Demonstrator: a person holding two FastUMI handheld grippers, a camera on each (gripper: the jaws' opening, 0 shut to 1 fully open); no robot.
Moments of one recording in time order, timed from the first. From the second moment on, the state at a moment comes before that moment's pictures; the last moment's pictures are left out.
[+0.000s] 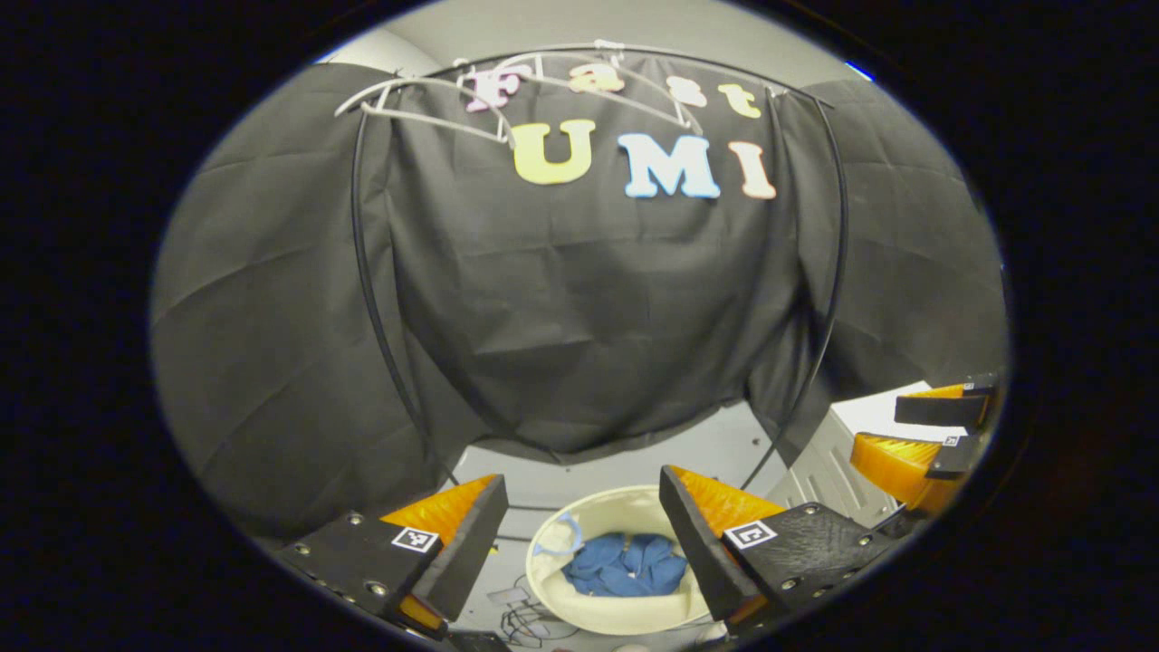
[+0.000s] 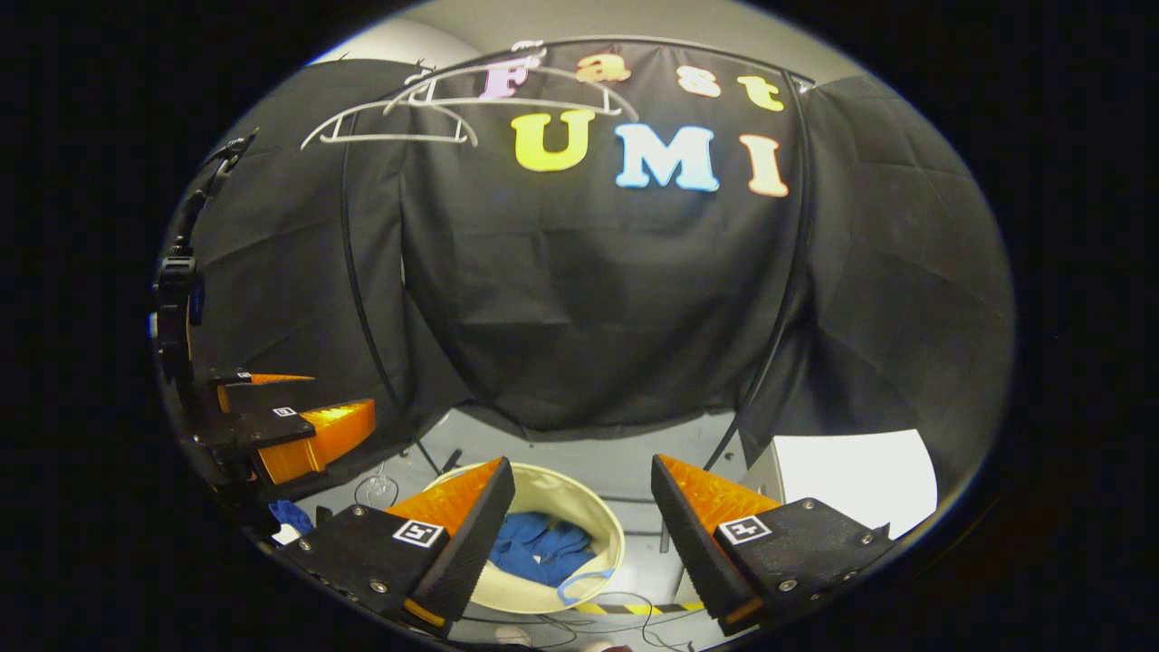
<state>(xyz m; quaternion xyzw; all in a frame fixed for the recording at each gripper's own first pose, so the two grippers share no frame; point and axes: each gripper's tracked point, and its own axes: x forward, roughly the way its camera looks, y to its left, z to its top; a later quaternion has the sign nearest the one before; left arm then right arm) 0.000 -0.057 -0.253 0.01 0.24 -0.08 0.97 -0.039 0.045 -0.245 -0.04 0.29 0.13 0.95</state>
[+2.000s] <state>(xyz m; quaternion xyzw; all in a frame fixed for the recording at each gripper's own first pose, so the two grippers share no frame) -0.061 -0.064 0.004 0.01 0.01 -0.05 1.00 -0.081 -0.114 -0.017 0.00 0.04 0.04 1.00</state>
